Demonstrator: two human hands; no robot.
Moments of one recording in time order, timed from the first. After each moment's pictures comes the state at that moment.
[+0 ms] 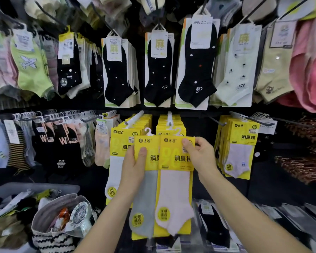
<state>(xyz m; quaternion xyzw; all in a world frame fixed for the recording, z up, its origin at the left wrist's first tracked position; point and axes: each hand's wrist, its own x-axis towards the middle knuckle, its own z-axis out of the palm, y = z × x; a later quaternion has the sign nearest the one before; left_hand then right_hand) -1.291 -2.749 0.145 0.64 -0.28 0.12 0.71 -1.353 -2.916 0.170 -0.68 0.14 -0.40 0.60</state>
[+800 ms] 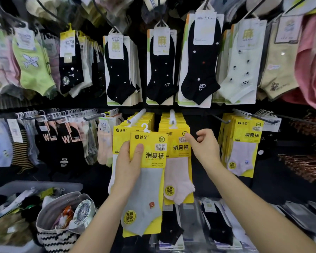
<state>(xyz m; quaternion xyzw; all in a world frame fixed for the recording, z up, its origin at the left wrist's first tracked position) -1.287 -2.733 0.150 0.64 -0.29 0.17 0.69 -1.340 -2.934 0.174 -0.77 0.22 -0.43 0.41</state>
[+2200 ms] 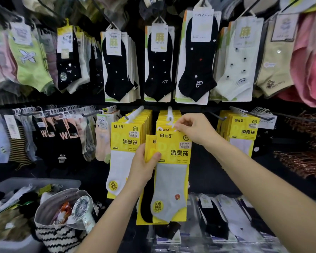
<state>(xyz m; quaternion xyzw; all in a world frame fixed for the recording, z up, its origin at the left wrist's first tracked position) -1.297 -2.760 0.135 0.66 -0.32 0.05 0.68 -1.359 -2.915 0.236 -0.88 0.05 -0.31 0.37</state>
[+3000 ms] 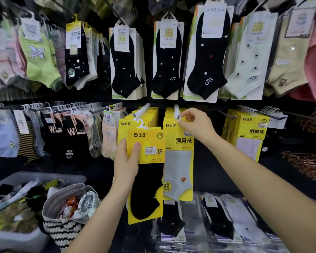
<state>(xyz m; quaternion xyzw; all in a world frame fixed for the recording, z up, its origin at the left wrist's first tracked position) -1.290 -2.718 0.143 0.62 -0.29 0.17 0.71 -1.315 -2.926 0.224 -0.86 0.10 -0.36 0.34</state>
